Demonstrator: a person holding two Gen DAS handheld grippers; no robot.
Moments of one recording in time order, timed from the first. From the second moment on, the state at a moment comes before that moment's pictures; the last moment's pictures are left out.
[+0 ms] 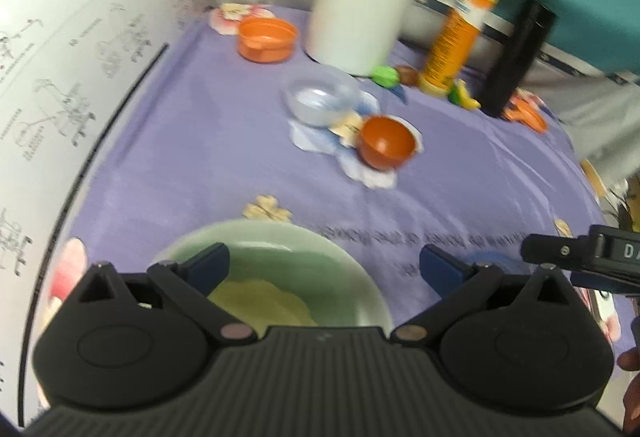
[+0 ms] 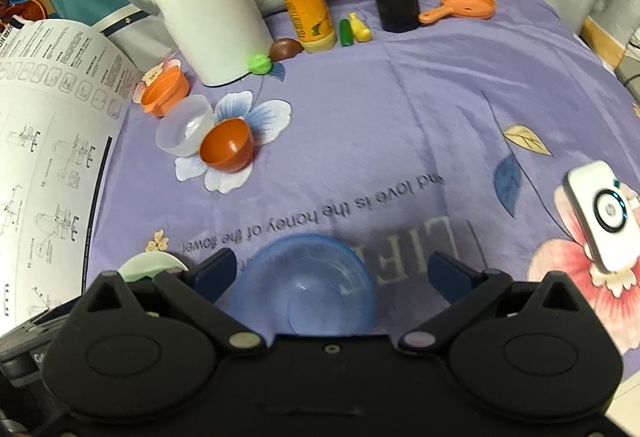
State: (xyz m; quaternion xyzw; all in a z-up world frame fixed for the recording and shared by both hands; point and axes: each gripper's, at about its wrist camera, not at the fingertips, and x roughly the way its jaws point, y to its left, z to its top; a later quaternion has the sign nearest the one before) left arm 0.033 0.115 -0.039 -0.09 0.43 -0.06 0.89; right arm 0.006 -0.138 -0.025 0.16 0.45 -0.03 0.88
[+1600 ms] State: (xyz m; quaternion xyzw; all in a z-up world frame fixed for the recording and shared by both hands) left arm 0.253 0.108 -0.087 -0.04 0.47 -0.06 0.88; right arm 0.270 -0.045 -0.073 0.19 0.48 0.07 0.85
